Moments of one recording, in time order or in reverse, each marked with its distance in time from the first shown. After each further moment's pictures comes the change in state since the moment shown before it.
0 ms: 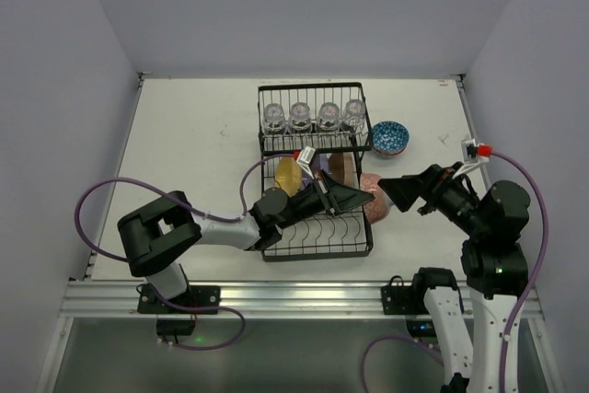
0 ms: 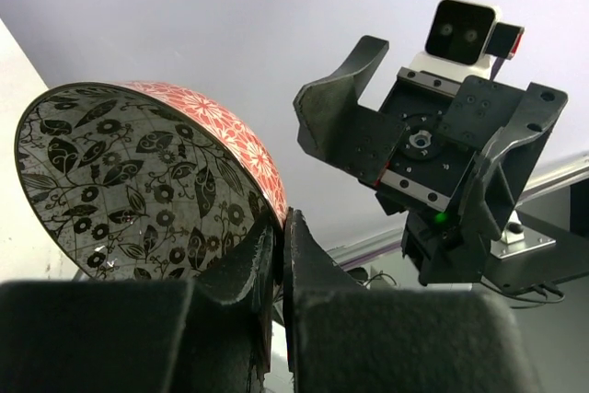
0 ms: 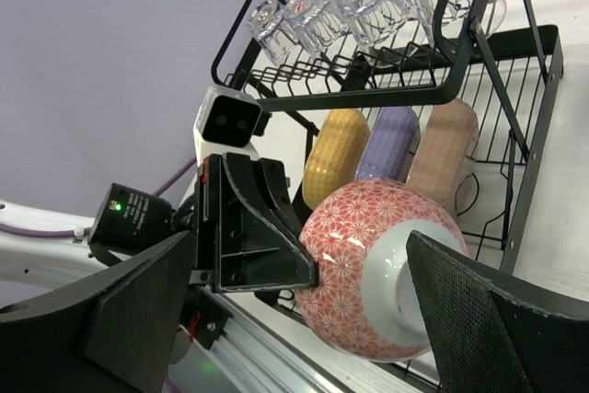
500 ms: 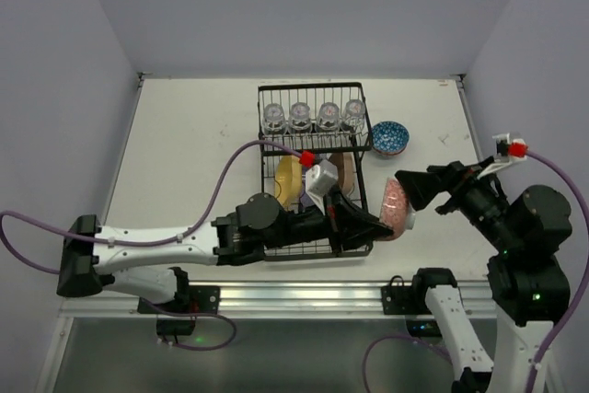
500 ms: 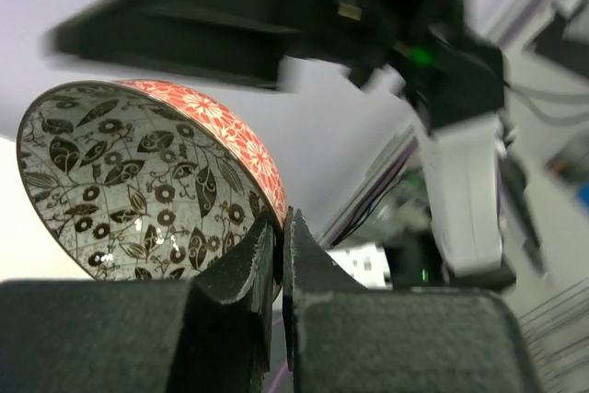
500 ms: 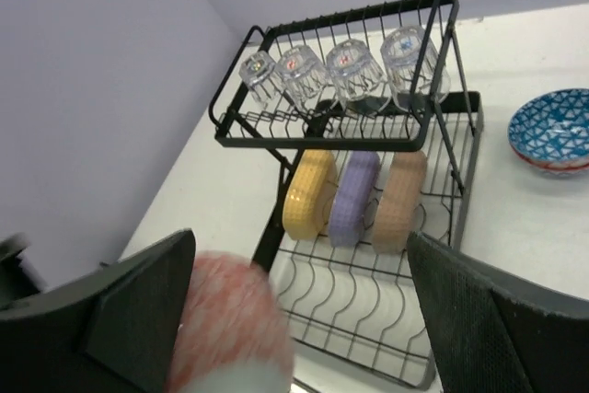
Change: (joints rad) left arm -0.255 -0.382 0.248 -0.647 -0.029 0.706; right arm 0.051 0.062 0.357 -0.232 0.221 -0.120
